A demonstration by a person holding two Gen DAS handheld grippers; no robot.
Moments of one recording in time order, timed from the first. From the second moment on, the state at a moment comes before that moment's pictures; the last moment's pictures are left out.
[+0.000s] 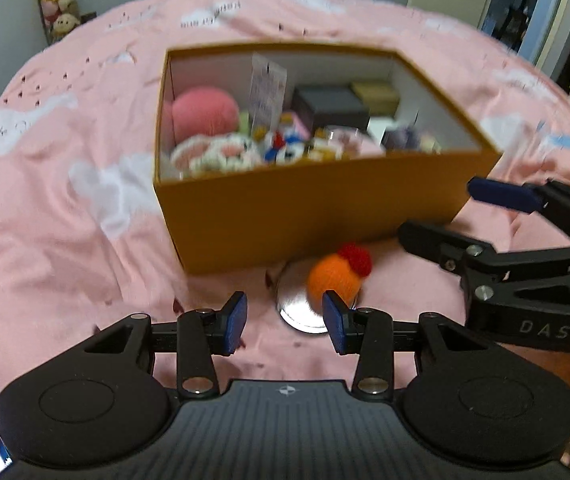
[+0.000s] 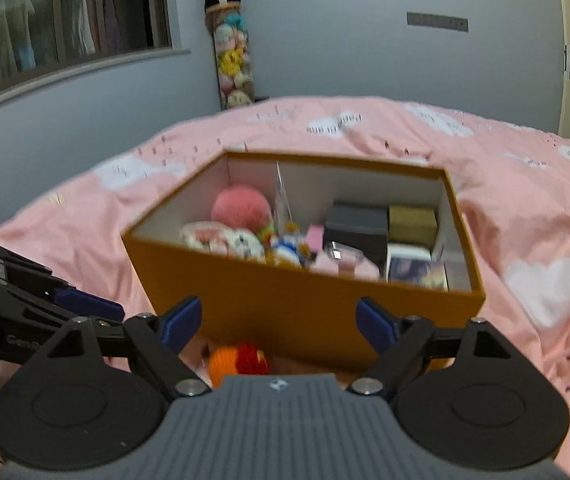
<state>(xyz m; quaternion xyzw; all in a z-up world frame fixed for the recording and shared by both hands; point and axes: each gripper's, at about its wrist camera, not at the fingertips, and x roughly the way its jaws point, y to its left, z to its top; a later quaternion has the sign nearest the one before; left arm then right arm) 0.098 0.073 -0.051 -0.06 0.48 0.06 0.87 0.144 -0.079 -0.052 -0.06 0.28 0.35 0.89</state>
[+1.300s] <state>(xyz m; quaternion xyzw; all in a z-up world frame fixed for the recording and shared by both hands) 0.111 0.094 -0.087 -0.10 0.53 0.07 0.84 0.161 -0.041 -0.111 -0.13 0.40 0.37 0.83</state>
